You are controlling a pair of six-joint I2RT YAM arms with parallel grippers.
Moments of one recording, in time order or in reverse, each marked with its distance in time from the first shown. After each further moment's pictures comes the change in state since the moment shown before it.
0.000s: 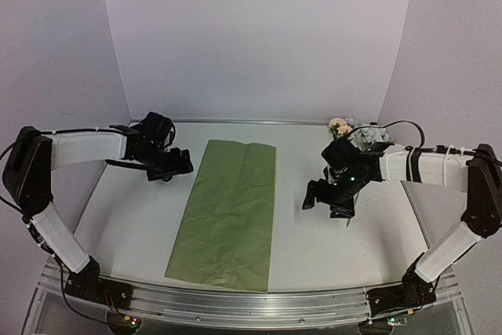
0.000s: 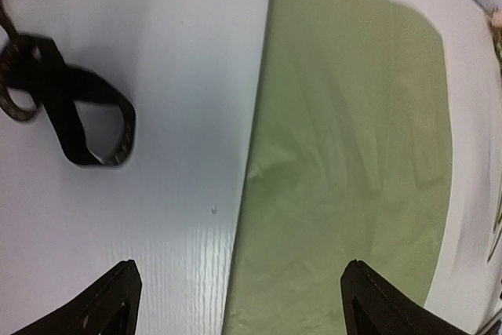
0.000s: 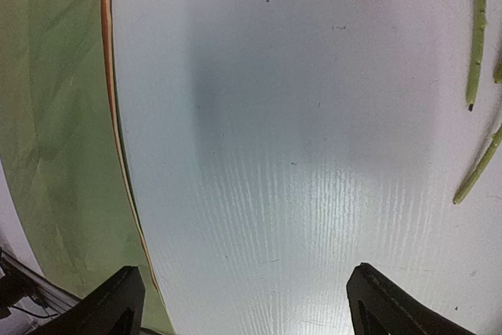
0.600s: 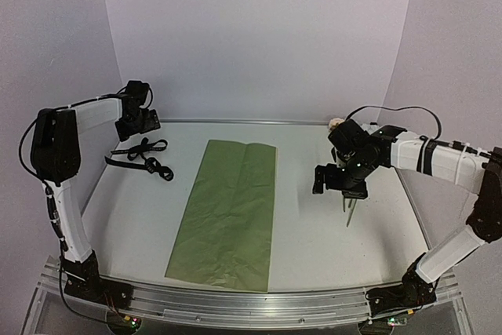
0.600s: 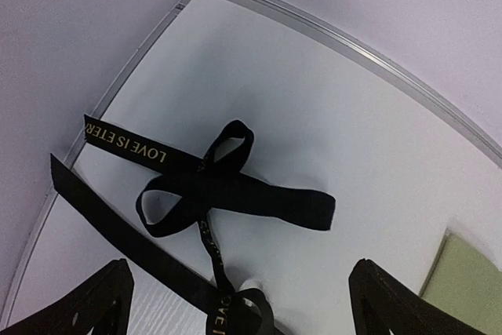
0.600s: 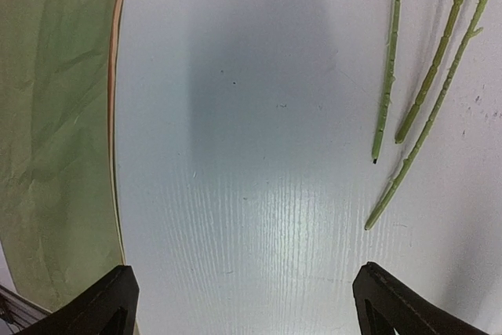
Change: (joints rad) left arm 0.317 0.354 0.515 -0.087 -0.310 0.046; right arm -0.017 -0.049 0.130 -0.151 0.182 -0.133
